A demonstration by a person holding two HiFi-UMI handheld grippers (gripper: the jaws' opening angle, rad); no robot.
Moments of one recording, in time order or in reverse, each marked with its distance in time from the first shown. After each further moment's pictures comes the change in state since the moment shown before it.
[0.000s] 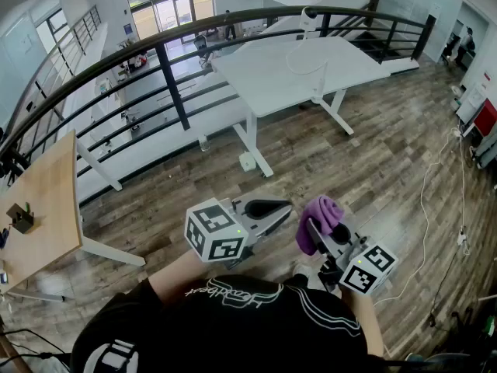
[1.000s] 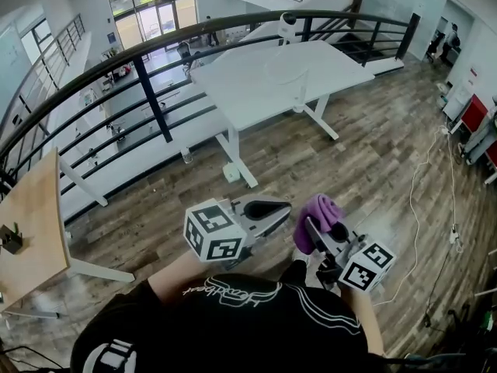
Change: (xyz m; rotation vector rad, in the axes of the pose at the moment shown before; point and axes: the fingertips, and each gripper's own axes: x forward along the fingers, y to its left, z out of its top) left arm 0.061 0.037 0.023 0.014 -0.011 -0.081; right arm 0.008 -0.070 0.030 0.011 -0.027 -0.044
